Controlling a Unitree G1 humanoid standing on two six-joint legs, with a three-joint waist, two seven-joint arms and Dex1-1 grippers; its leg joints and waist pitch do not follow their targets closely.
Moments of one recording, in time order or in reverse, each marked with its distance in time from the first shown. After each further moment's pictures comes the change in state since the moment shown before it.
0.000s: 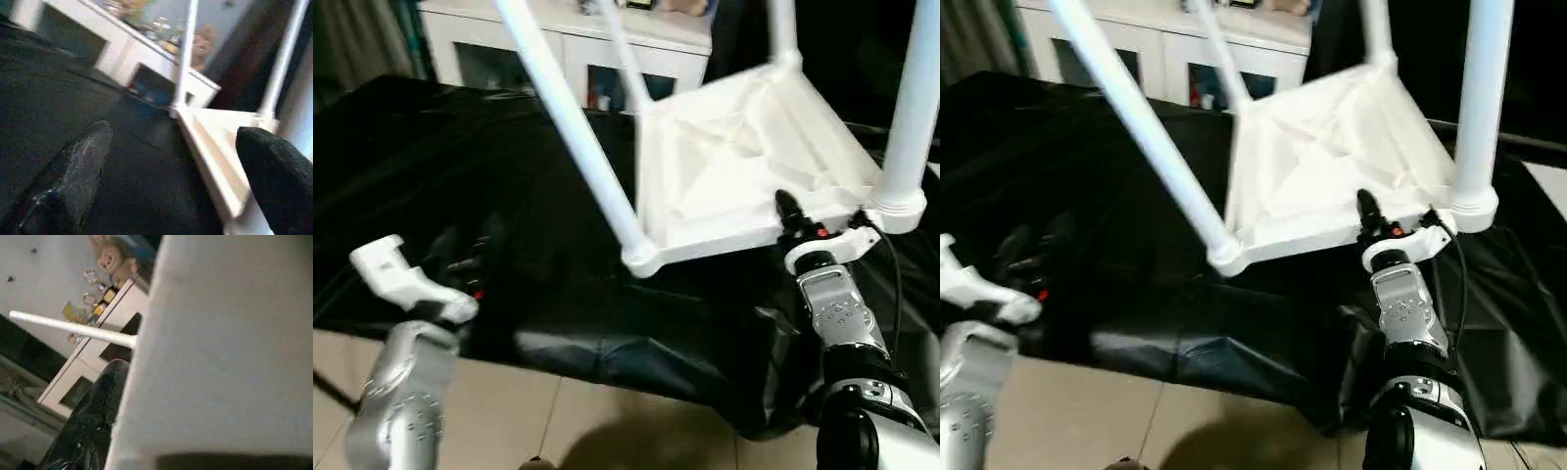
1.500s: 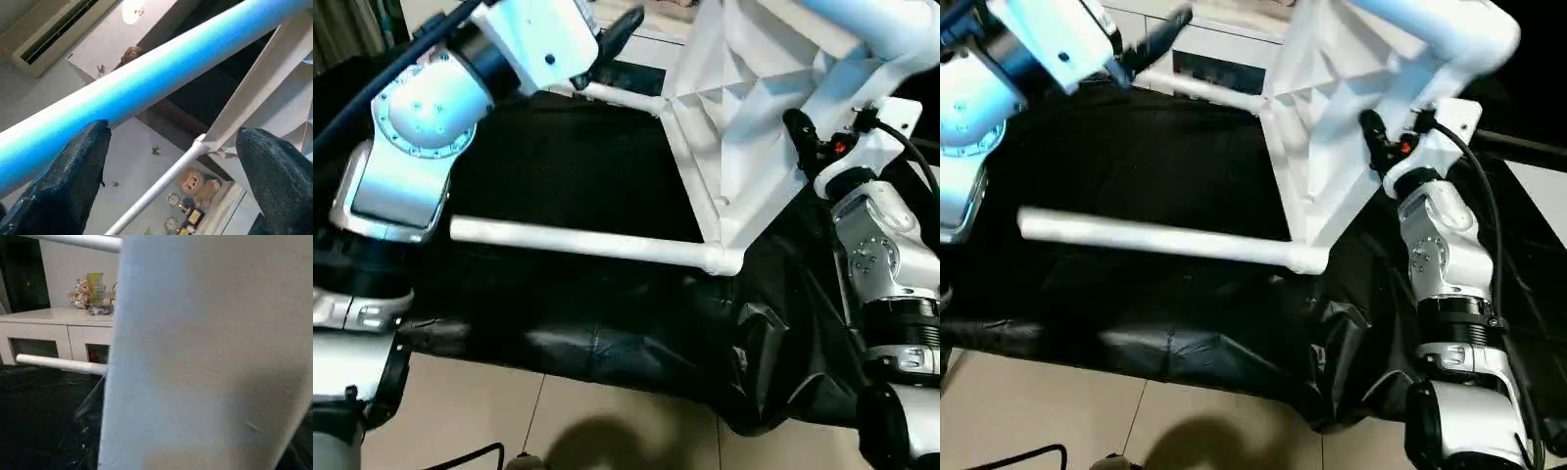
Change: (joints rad) left arm -0.932 0.437 -0.429 0.358 0.841 -0.531 -0.208; right arm -0.095 -0.205 0.289 -0.322 -0.389 0.016 -0.097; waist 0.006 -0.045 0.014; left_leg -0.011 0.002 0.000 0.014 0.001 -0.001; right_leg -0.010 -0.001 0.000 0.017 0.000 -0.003
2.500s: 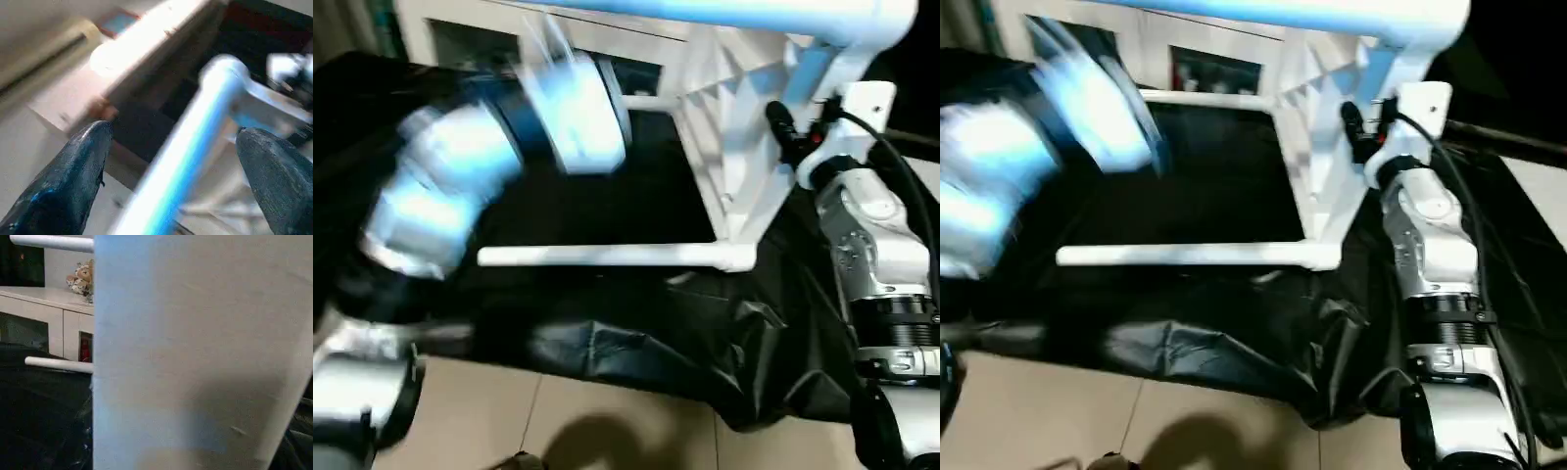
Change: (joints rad) left arm 0.076 -0.044 0.008 -0.149 -0.104 -0.095 -0.134; right arm -0.009 0.029 0.089 -0.117 -0.123 0.053 -0.065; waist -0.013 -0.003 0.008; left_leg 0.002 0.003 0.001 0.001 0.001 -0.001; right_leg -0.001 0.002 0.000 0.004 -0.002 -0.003
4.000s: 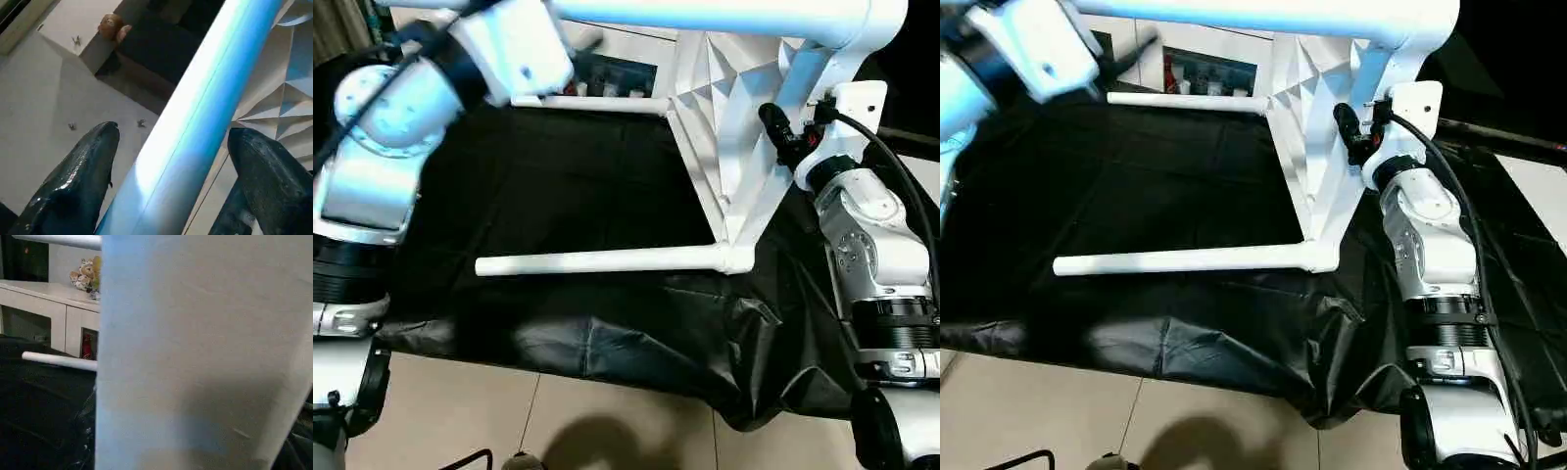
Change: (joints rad) left arm -0.020 0.099 0.068 0.112 0.134 0.199 0.016; right arm 0.007 -0.003 0.007 -0.022 -0.031 0.022 0.025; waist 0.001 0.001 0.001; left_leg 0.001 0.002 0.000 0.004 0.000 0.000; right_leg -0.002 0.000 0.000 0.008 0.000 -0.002
